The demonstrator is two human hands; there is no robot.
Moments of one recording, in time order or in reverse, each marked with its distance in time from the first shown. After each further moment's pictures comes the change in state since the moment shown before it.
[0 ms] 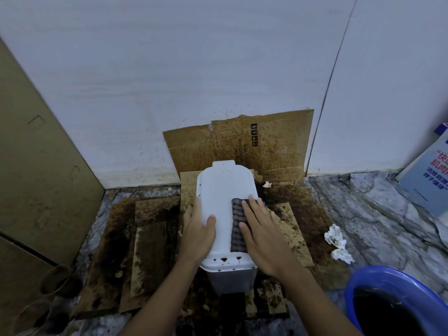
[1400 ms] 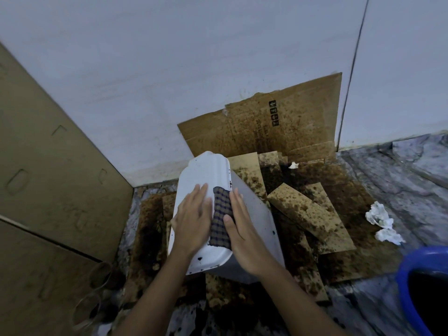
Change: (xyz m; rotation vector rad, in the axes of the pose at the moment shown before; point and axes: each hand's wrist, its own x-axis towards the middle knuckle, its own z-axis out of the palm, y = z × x) left_hand 0.032 -0.037 -0.055 0.342 0.051 0.207; right_hand 0.023 -0.076 0.060 0.838 -0.066 -0.007
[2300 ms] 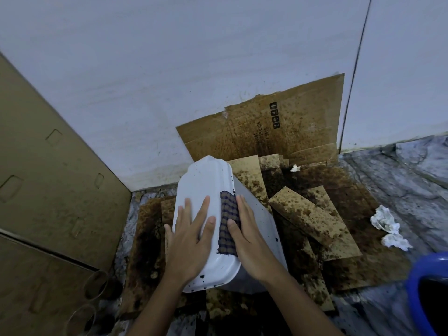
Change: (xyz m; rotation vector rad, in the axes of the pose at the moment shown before) left_hand -0.029 -0.001 -0.008 0.197 -0.099 -0.012; right_hand 0.011 0.003 -0.007 0.132 0.004 0.068
